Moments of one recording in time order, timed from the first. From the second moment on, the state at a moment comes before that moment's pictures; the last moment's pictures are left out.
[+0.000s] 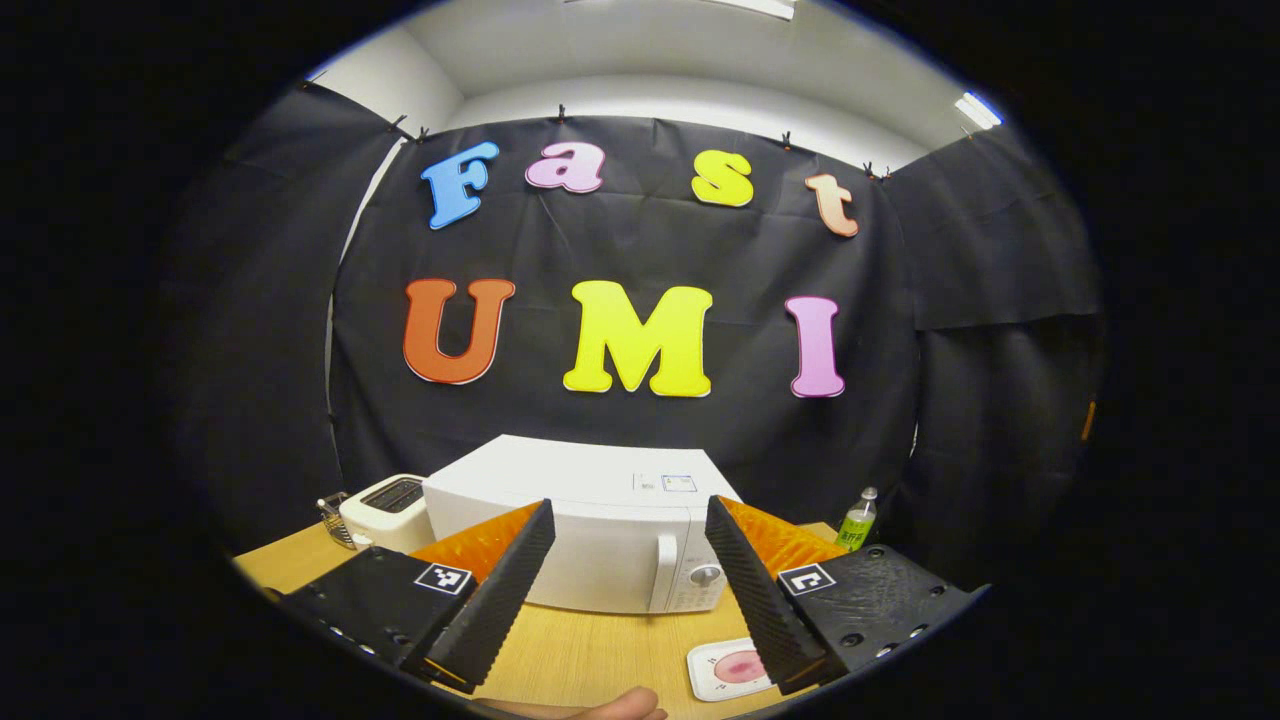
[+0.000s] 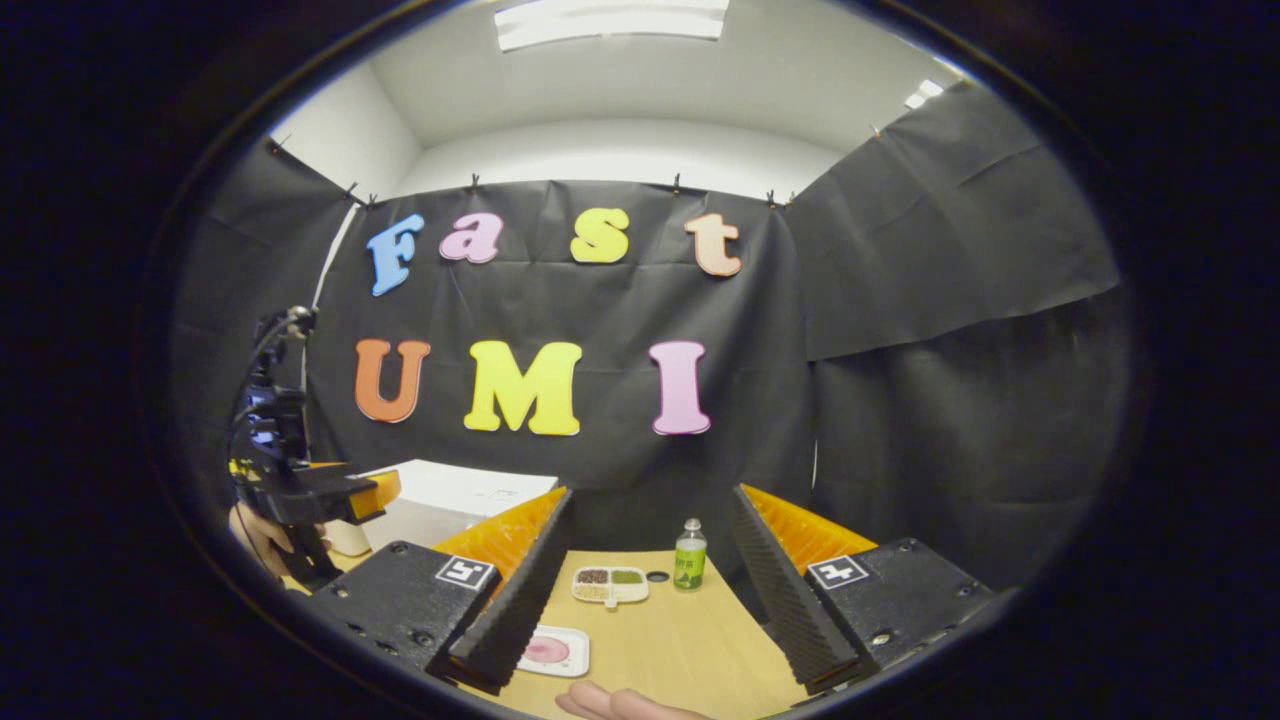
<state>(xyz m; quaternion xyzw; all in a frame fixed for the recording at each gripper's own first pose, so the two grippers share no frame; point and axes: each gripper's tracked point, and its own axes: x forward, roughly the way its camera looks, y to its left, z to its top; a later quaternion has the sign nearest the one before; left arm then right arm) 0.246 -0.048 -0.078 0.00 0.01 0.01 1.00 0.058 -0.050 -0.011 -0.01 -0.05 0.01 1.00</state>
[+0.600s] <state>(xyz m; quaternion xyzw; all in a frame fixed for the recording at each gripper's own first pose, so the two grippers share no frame) 0.370 -0.084 -0.188 0.00 0.05 -0.03 1.00 0.081 -0.080 -0.045 0.01 -0.03 0.00 1.00</state>
